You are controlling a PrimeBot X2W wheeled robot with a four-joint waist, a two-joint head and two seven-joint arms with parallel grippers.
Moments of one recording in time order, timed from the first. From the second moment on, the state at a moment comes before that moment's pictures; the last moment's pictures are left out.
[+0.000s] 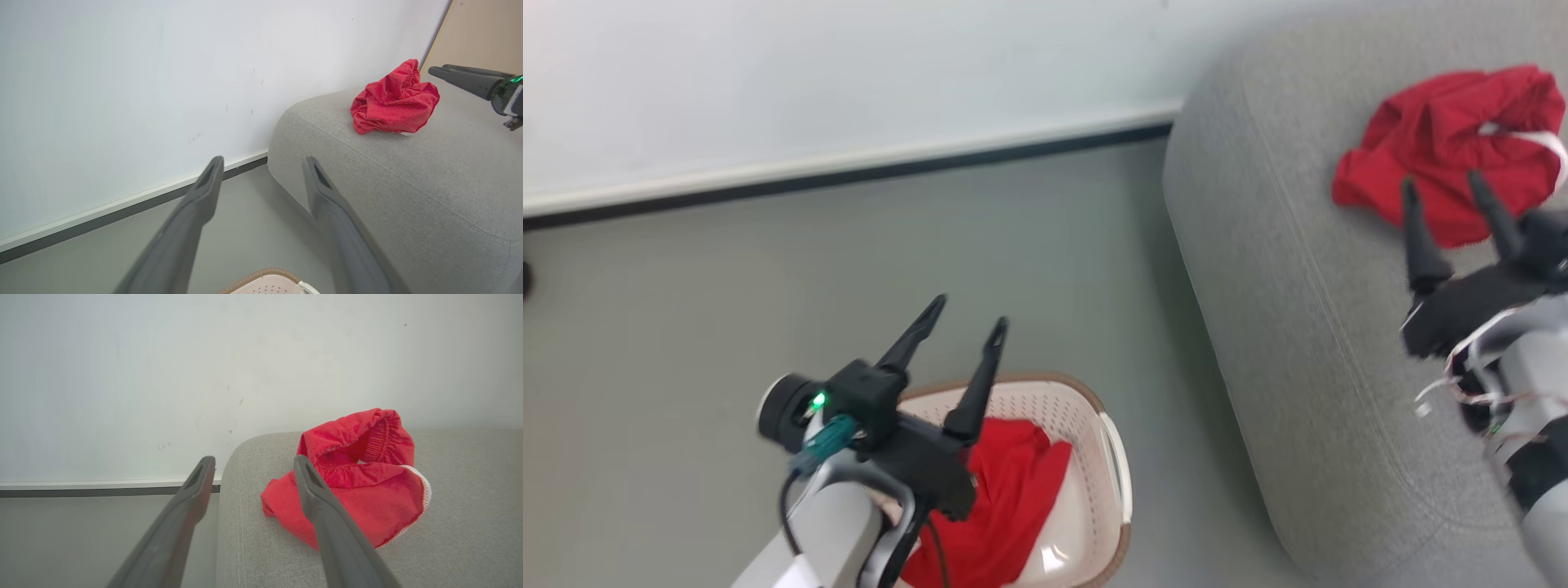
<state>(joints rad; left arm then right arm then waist) -0.48 0.21 -0.64 0.34 -0.51 0.02 -0.24 -0.77 -0.36 0.37 0.78 0.44 0.05 -0.25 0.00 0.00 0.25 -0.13</state>
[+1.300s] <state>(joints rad) 0.04 0.31 -0.32 0.17 -0.52 0.12 -0.25 -0.01 -0.22 0.31 0.10 0.33 -0.12 -0.25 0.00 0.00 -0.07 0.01</state>
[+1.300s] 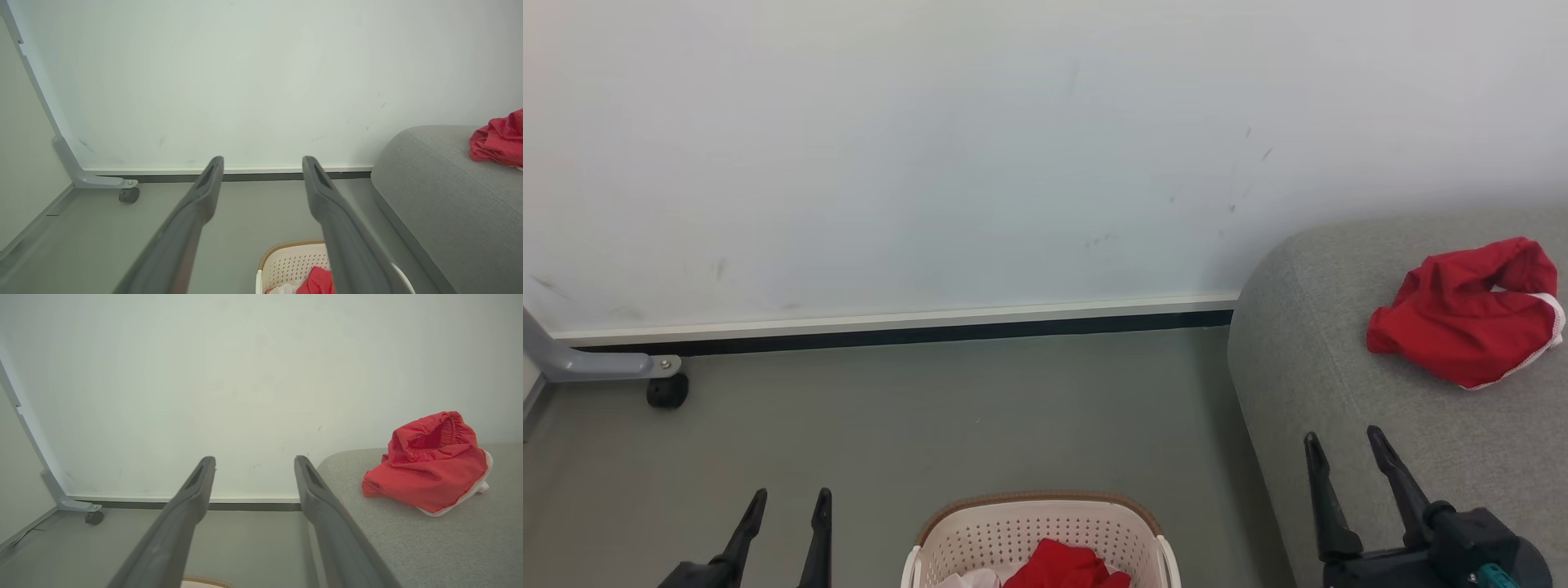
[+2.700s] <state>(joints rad) 0.11 0.28 -0.24 0.08 -0.43 0.12 -0.25 0.09 -0.21 0.19 -0.02 0.29 -0.12 -0.25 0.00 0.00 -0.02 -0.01</state>
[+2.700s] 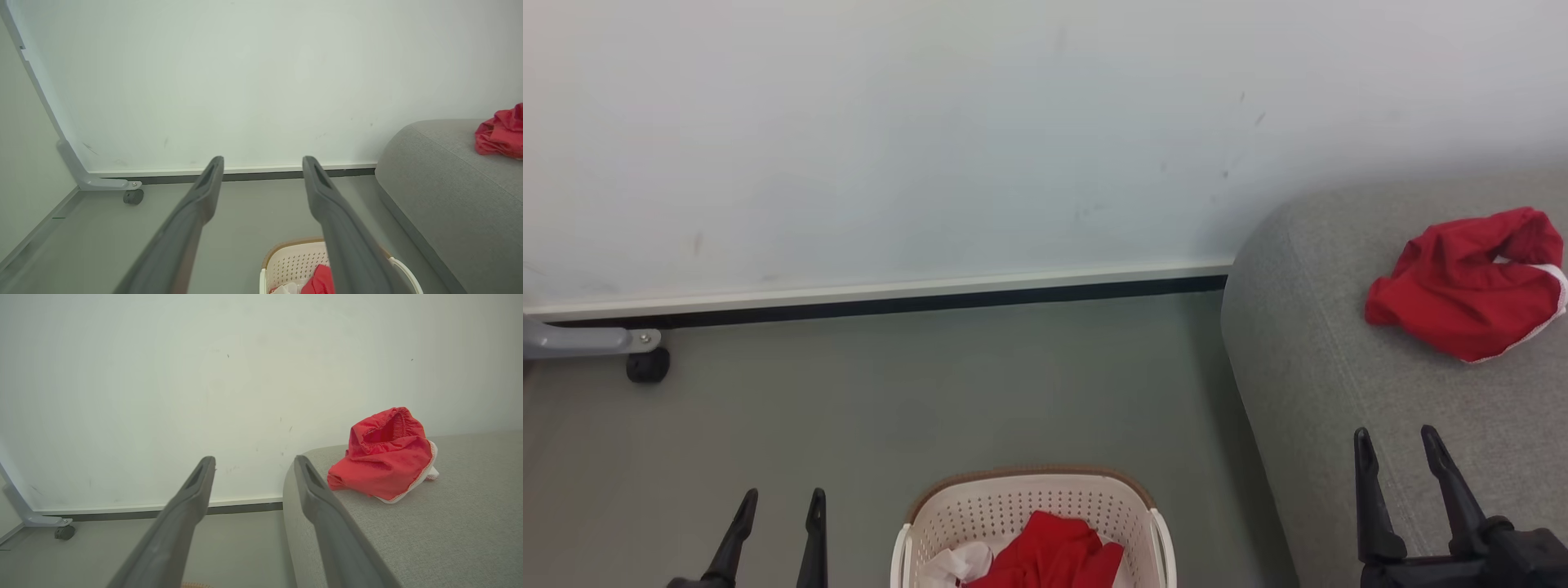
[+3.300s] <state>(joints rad) -0.13 0.20 -0.40 0.18 -0.36 0.06 -0.21 -0.10 -0.26 0.11 -0.08 0.28 -0.12 -0.26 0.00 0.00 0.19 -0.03</state>
